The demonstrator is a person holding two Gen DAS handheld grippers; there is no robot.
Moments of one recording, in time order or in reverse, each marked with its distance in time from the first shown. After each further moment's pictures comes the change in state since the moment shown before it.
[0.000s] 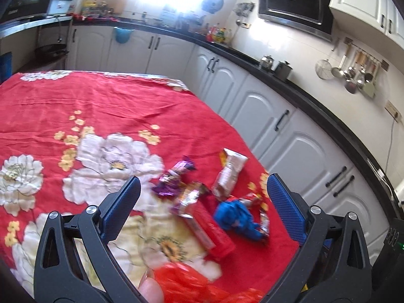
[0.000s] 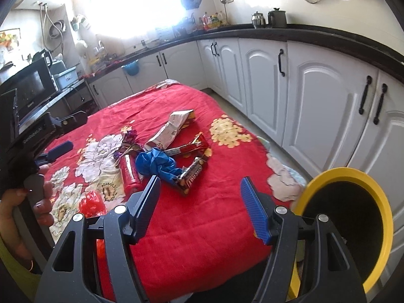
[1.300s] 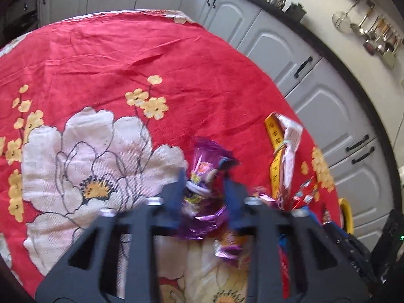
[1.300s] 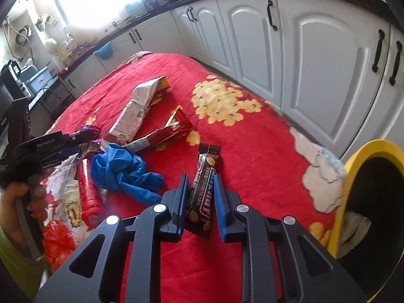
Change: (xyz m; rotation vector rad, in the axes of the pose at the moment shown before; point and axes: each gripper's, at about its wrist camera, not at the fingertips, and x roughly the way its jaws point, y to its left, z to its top) left arm 0.144 0.046 0.017 0.064 0.402 -0.035; right arm 0.092 -0.026 0.000 0.148 0.164 -0.056
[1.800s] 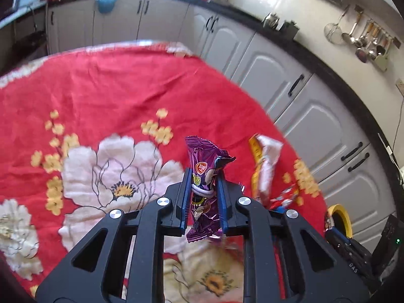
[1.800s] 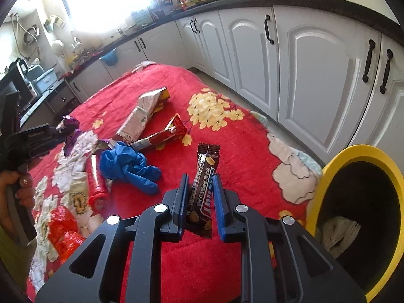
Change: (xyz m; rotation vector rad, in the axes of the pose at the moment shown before) left arm -0.070 -0.023 -0.001 0.034 -0.156 0.020; right arm -0.043 -0.011 -0.008 -0.034 -0.068 0.028
